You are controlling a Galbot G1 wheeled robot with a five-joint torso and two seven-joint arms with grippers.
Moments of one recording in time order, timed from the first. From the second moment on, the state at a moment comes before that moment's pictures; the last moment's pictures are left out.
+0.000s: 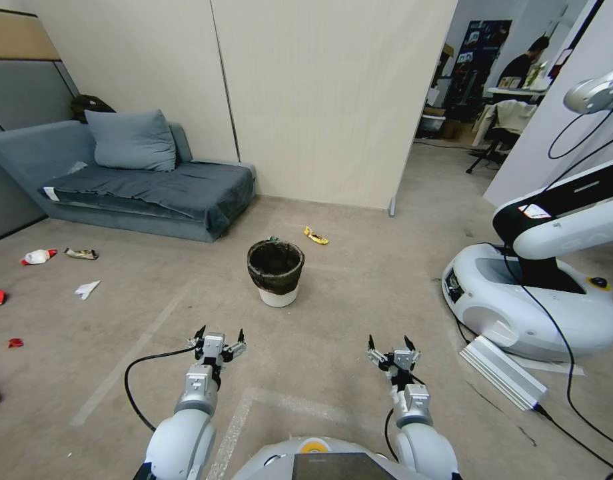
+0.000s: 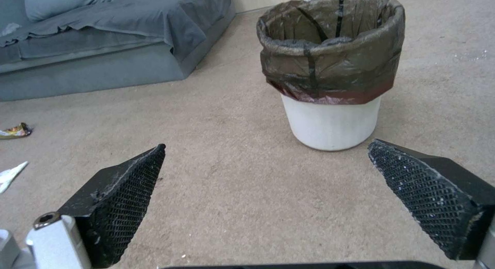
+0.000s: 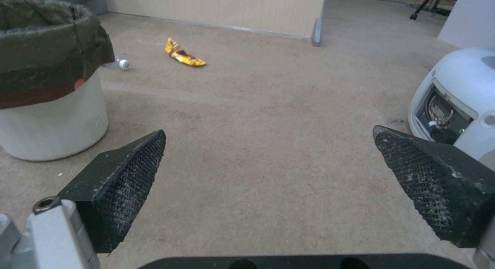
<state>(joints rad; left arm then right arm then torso) 1.69 -1.36 -0.53 -2.24 0.01 0.36 -0.14 -1.71 1.59 0.55 2.07 -0.09 -0.04 0.06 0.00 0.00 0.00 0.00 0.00</state>
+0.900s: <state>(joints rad) 1.66 -1.36 -0.52 -2.22 0.05 0.38 -0.12 -1.65 1.53 0.57 2.08 -0.05 -0.07 0.05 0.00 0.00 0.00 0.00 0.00</state>
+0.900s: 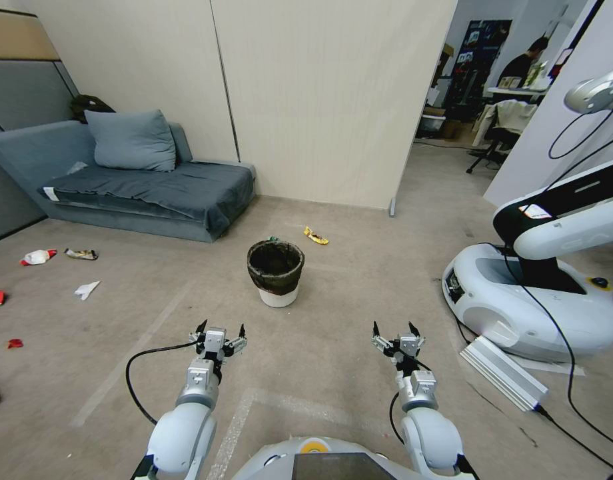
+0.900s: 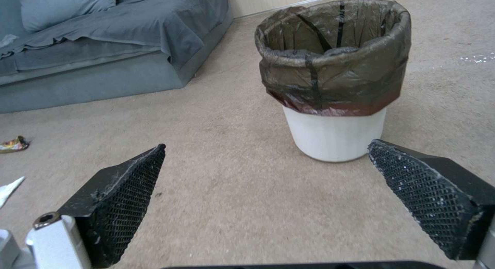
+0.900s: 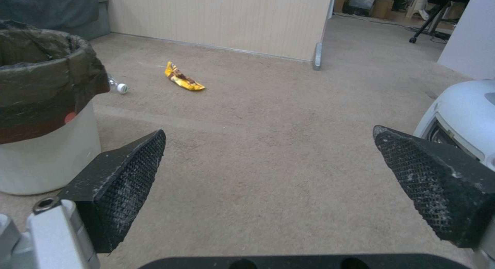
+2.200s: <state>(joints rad) 1.64 -1.36 -0.53 -2.21 0.06 0.38 -0.12 -1.65 1.53 0.57 2.07 -0.05 -0.06 0.05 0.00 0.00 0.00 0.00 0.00</state>
